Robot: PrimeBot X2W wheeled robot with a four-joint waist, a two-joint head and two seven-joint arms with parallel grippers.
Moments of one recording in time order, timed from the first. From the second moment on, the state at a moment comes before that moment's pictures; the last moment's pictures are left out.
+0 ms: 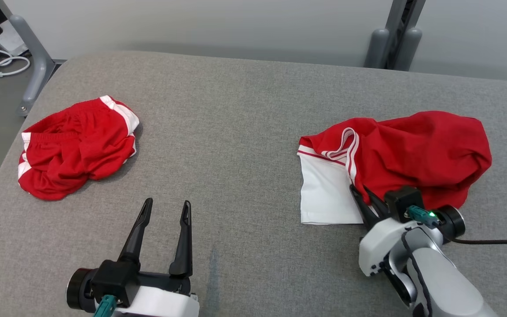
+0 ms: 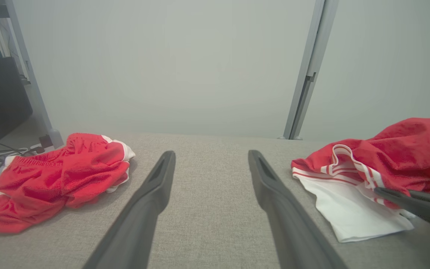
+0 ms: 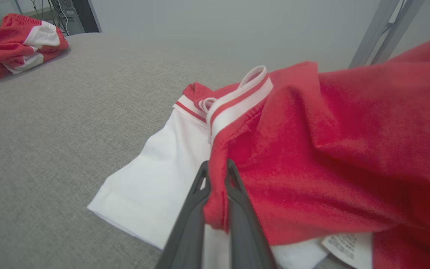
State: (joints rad) left arm 0.01 0.05 -0.24 0.02 -0.21 0.11 -0.26; right arm -0.48 -0.09 0.41 0.74 0.18 0.13 -0.19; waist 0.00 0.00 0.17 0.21
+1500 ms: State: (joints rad) left arm 0.02 0.05 -0.22 0.02 -0.15 0.07 -0.26; right arm -0.74 -0.41 0.59 0.89 0.85 0.13 -0.16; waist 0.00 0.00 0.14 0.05
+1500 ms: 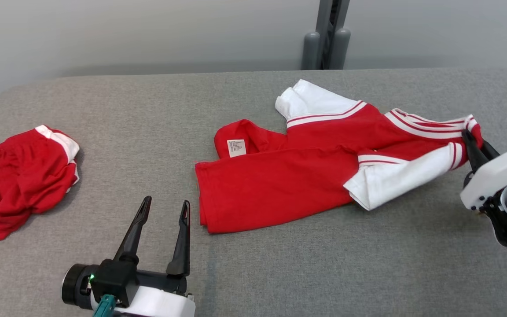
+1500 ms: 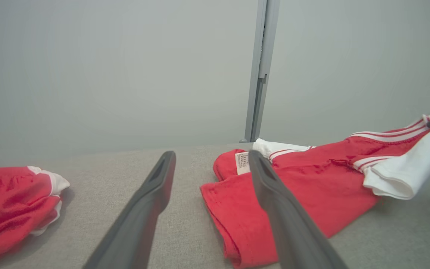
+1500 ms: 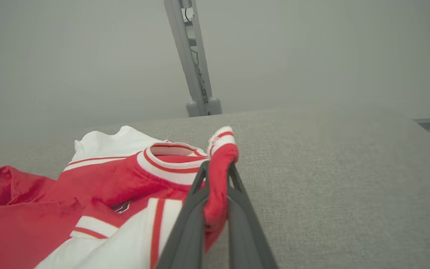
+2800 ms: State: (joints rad) left arm -0.05 0.05 -0.24 0.00 -0.13 0.07 -0.26; right arm -0.32 -0.25 0.20 0.33 0.45 0.13 -0.26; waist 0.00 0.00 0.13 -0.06
